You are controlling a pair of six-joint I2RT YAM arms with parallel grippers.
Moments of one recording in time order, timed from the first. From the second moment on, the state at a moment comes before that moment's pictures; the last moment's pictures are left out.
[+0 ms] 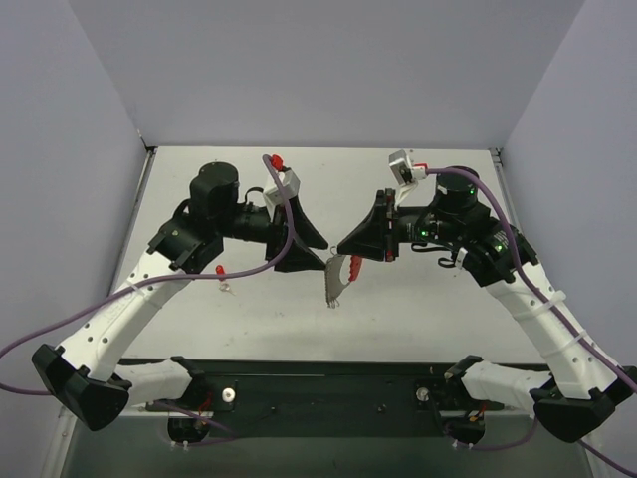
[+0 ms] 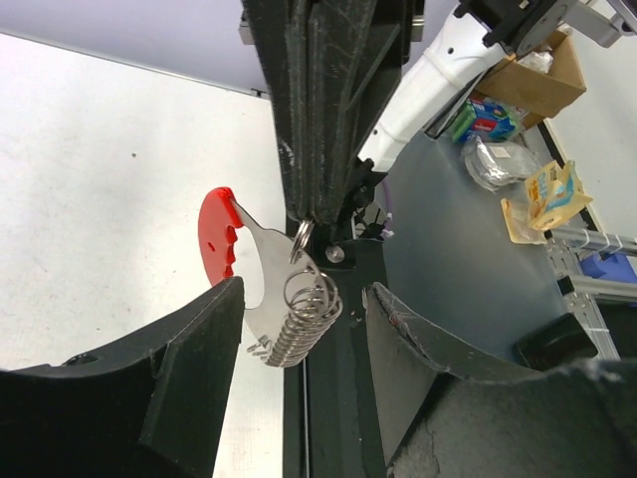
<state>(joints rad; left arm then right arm) -0.61 1.21 1.32 -0.34 1.05 -0.14 0.59 1.12 1.35 -0.50 -0.83 0.22</state>
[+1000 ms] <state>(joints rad) -0.64 1.24 1.32 -0.16 1.06 -0.24 0.59 1.11 1.35 -0.48 -0.86 0.23</state>
